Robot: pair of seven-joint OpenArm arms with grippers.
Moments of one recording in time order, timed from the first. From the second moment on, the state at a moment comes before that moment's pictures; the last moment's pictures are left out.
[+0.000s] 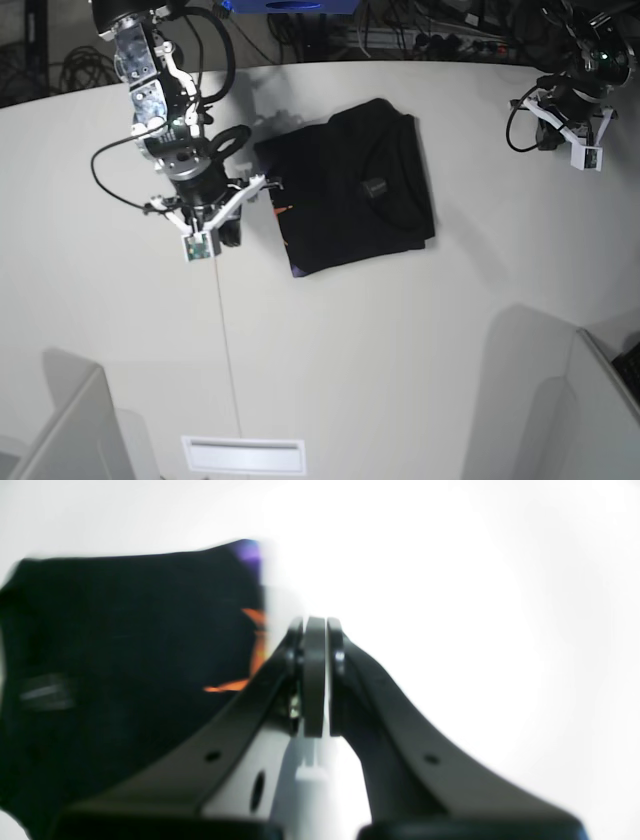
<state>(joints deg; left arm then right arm) 26.6 -9.7 -41.1 107.0 -26.8 -32.3 53.7 -10.5 12.1 -16.5 111.3 10.5 -8.7 -42.3</state>
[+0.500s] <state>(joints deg) 26.0 -7.3 -40.4 100.3 -50.1 -36.1 57.9 -19.0 9.4 -0.1 111.2 10.3 6.8 -40.9</state>
